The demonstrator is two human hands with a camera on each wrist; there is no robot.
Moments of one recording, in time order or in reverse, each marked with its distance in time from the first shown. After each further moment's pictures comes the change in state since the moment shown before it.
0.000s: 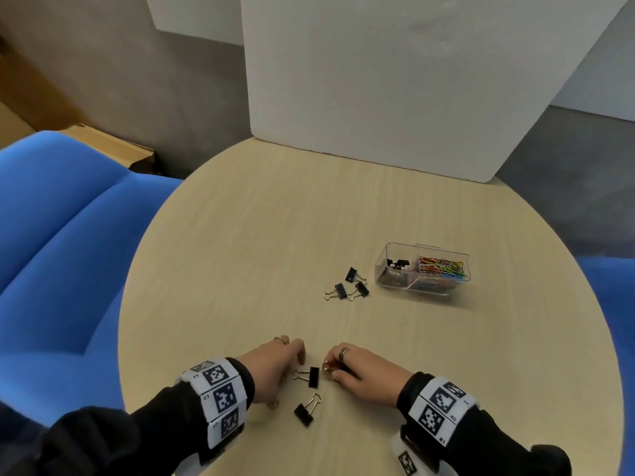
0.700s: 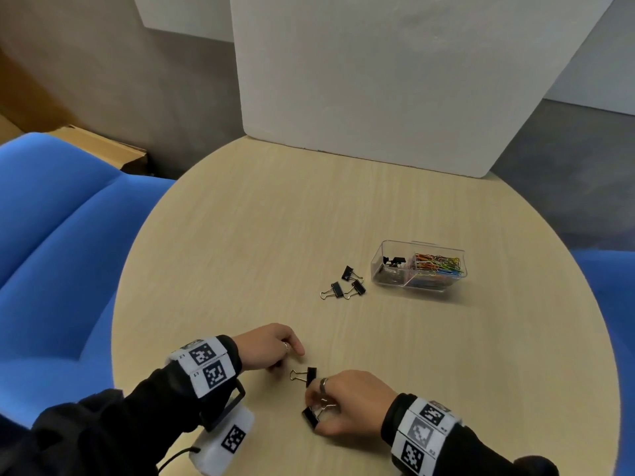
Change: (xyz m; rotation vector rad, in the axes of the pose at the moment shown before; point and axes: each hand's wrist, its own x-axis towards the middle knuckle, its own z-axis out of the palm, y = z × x) left_hand 0.019 -0.009 -0.016 -0.530 0.034 -0.032; right_hand -0.008 -0.018 0.029 -0.244 0.013 -0.053
